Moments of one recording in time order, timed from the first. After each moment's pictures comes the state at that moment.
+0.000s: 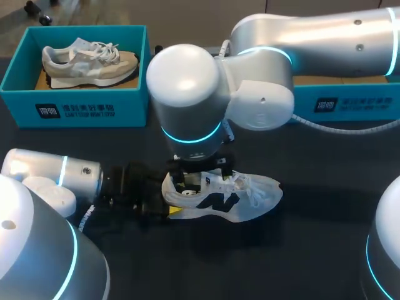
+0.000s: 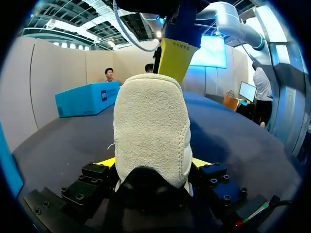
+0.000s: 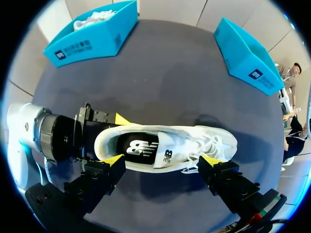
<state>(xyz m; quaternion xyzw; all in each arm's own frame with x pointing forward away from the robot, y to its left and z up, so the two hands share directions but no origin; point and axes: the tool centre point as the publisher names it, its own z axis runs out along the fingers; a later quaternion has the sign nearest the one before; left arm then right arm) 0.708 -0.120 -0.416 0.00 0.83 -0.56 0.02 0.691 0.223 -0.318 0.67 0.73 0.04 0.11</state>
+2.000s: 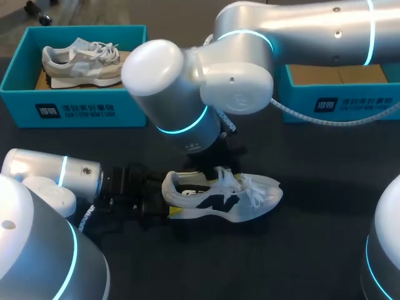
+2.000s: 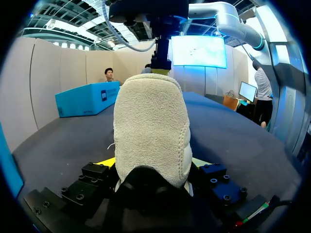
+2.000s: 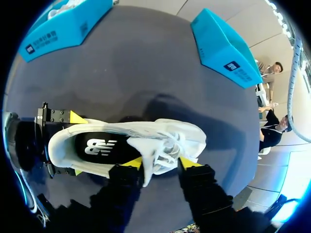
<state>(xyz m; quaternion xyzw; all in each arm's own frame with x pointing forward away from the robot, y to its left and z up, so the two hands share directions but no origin) 0.708 -0.120 -0.416 0.00 0.83 -0.56 0.02 0.694 0.165 -0.319 0.69 0.70 -0.09 0.16</state>
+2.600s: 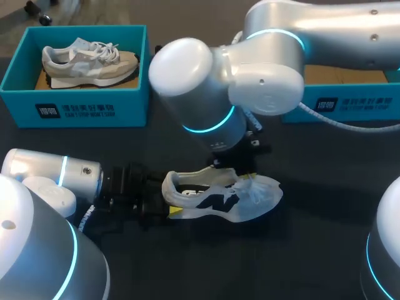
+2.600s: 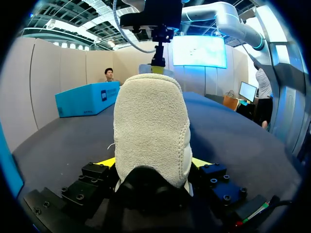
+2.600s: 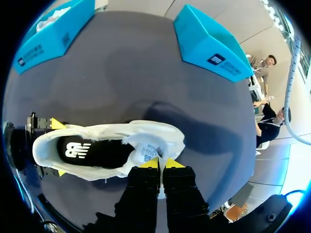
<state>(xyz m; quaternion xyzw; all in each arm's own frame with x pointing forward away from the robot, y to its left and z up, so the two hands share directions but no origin) 0.708 -0.120 -0.416 0.00 0.83 -0.56 0.02 0.695 0.113 -0.312 0.71 0.68 -0.09 0.18</state>
